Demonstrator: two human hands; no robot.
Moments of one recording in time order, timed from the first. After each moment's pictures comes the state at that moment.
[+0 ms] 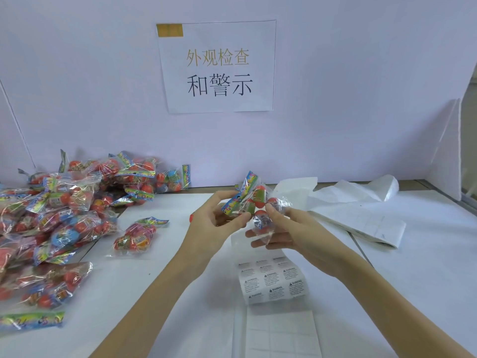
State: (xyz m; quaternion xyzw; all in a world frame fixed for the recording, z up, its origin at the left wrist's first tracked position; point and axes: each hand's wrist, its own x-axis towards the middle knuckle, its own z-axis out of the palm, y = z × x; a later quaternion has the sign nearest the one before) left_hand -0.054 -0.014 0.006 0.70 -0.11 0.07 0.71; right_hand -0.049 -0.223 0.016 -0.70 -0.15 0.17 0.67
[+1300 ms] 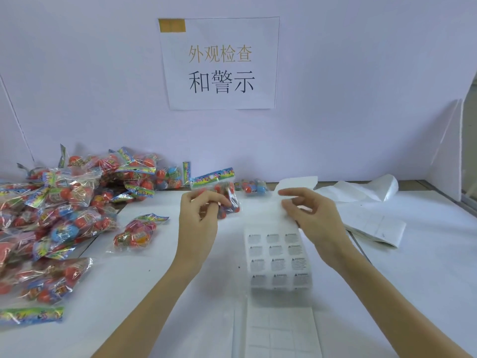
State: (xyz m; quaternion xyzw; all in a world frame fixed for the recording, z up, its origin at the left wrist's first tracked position) left_hand -0.052 -0.010 0.006 0.74 -0.03 0.26 0.62; right_hand -0.039 -0.233 0.012 -0.73 -0.06 -0.10 0.67
